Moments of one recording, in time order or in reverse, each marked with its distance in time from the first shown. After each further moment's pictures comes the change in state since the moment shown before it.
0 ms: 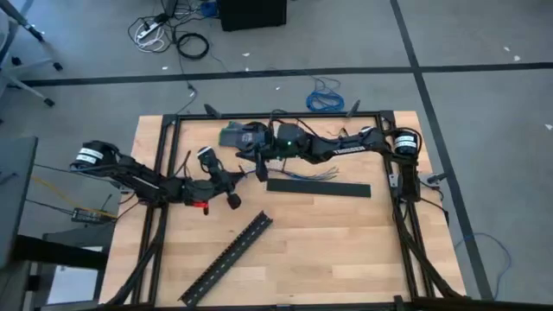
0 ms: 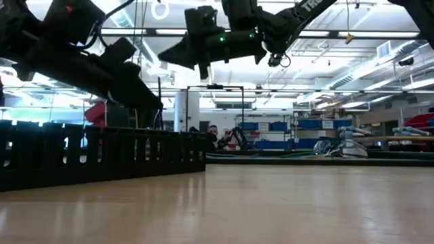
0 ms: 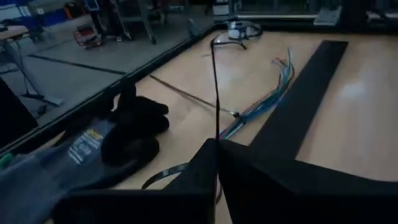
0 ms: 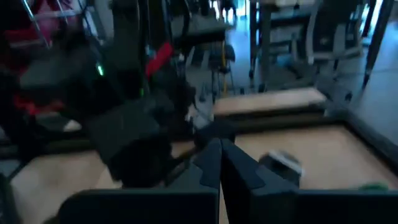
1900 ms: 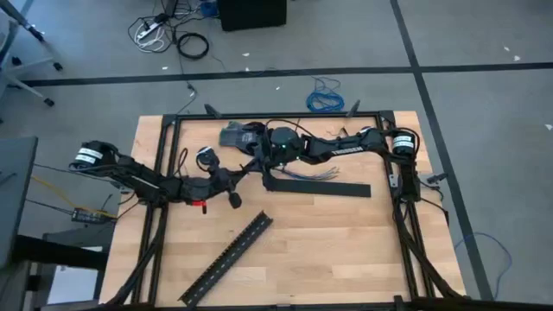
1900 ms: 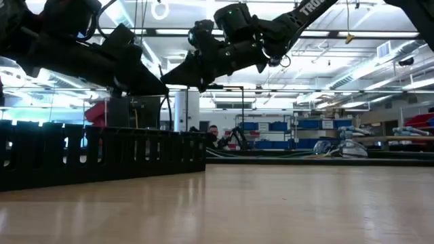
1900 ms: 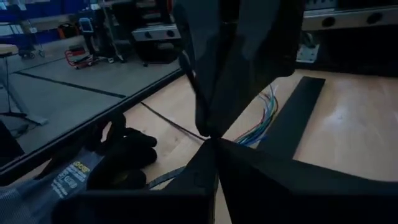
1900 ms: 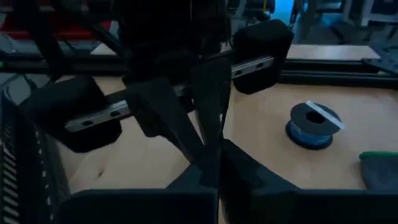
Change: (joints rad) left arm 0.002 -0.006 0.005 0.154 0.039 0.064; right arm -0.010 0.016 -0.002 -0.122 -0.157 -0.144
